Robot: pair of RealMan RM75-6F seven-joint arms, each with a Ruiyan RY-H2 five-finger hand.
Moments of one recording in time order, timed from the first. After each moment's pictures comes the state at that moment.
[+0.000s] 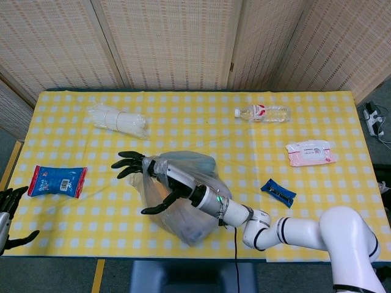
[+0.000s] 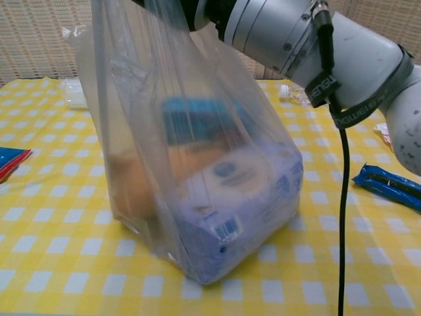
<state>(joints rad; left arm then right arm) -0.06 -0.94 -0.01 -1.74 1.48 1.44 -0.07 1.13 -1.65 0.22 -1.38 -1.63 1.23 1.58</state>
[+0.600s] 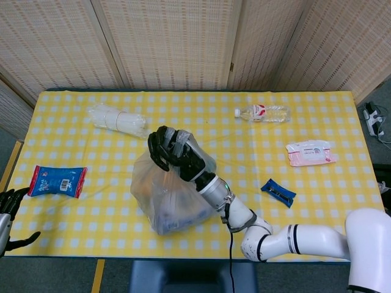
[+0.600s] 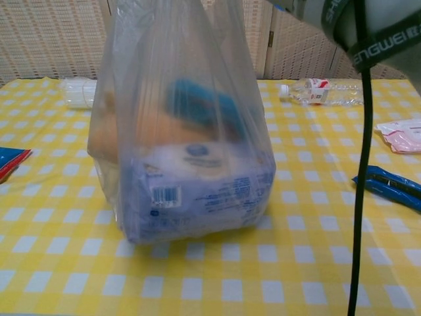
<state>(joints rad) -0.06 -0.94 0.00 -1.75 1.51 1.45 -0.07 1.05 -1.55 0.43 -1.72 -1.19 1.09 1.65</state>
